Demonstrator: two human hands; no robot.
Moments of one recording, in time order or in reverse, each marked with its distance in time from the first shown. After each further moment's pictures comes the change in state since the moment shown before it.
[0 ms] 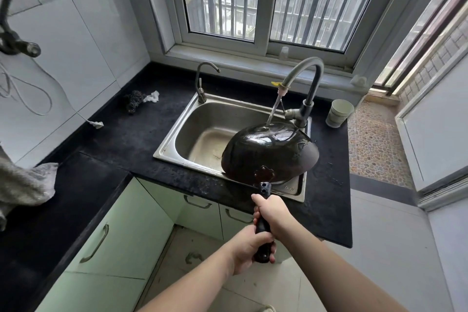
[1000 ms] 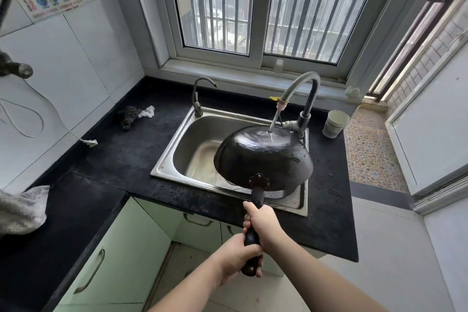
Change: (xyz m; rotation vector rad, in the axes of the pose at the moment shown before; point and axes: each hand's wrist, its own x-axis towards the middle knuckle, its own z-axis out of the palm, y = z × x) left_hand 0.000 0.017 -0.048 0.165 -0.034 0.040; right_hand -0.006 -0.018 0.039 0.218 -0.010 -0.030
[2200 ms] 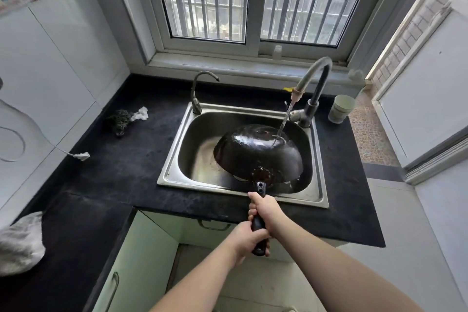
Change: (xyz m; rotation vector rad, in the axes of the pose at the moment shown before) left_hand 0.039 0.000 -0.073 0.100 0.063 -0.079; right_hand 0.074 0.016 0.051 0.152 0.040 0.119
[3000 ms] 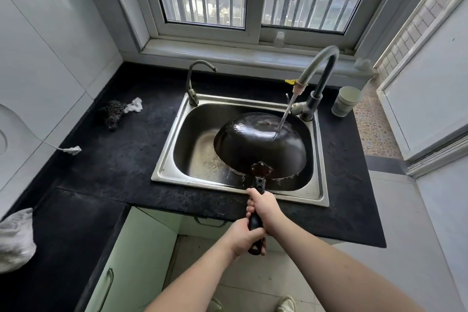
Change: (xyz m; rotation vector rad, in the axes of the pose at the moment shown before) left_hand 0.018 -0.007 -0.004 0.065 -0.009 0.016; right_hand 0.018 0.002 -0.006 -0.015 0.012 -0.016
